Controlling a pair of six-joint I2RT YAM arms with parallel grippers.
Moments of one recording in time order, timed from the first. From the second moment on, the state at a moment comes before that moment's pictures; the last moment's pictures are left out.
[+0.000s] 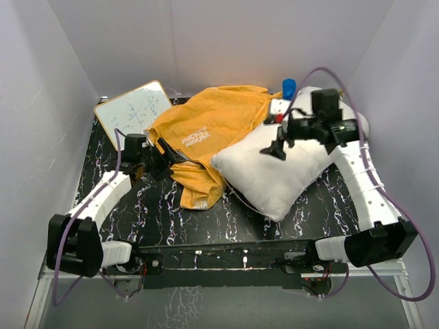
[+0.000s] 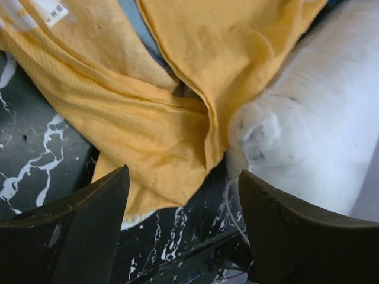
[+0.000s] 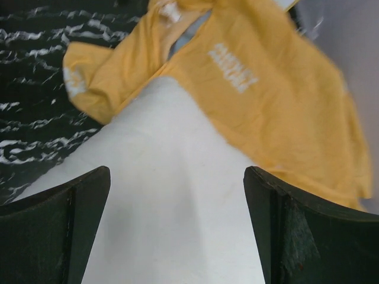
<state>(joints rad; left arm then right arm) -0.18 1.22 0.79 -0.30 0.36 -0.89 0.12 1.32 1.53 -0.85 -0.98 -0.94</state>
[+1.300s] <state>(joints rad) -0.39 1.77 1.16 -0.35 0.25 -0.70 0.28 1.08 1.42 -0.59 -0.95 -0.27</state>
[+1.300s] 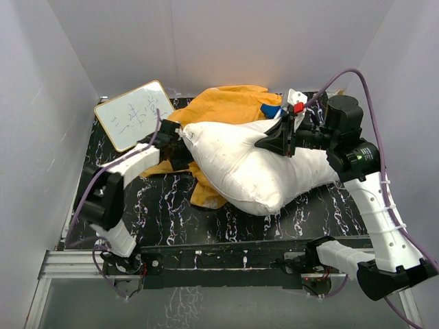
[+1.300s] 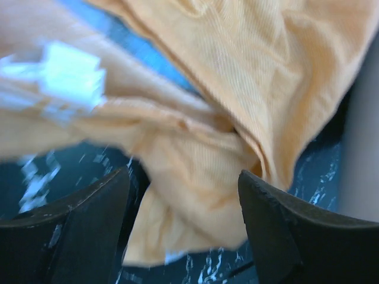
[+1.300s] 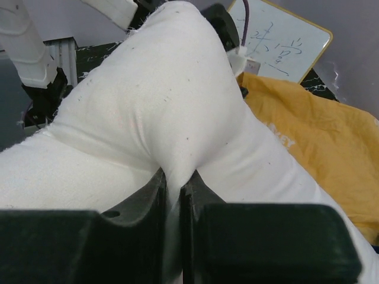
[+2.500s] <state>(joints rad) -0.16 1.02 1.40 -0.92 0.05 -0.63 0.36 1.45 1.50 -0.32 -0.84 -0.20</state>
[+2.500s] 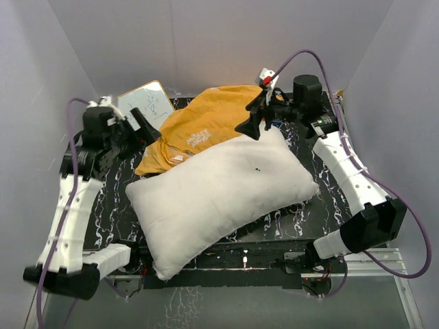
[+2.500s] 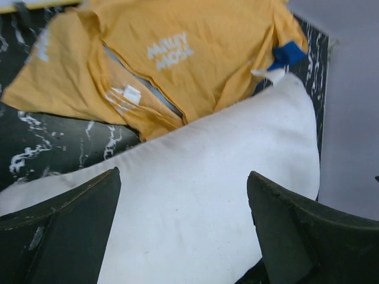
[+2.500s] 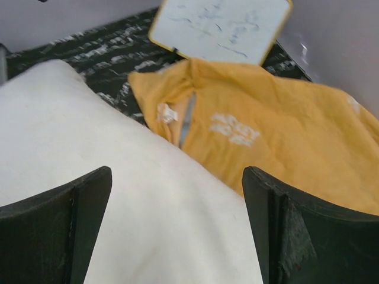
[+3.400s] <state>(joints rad) -0.54 1.71 1.47 -1.03 0.13 -0.17 0.07 1.45 1.11 -0.64 -0.74 -0.39</state>
